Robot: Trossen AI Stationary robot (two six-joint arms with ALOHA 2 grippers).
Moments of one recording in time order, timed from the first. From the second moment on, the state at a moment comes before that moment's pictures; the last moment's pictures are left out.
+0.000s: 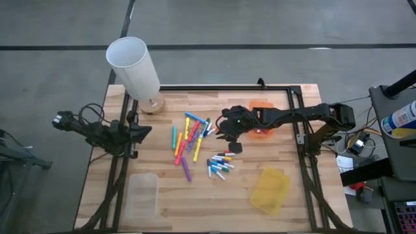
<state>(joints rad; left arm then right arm) -0.40 0.25 0.11 0.61 -0.49 0.12 -0.10 1.56 1.08 -0.24 -0.16 -0.19</state>
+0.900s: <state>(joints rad) -0.36 0.65 0.47 -0.18 -0.41 -0.23 -0.10 1.57 1.06 -0.19 -0.16 -0.07</state>
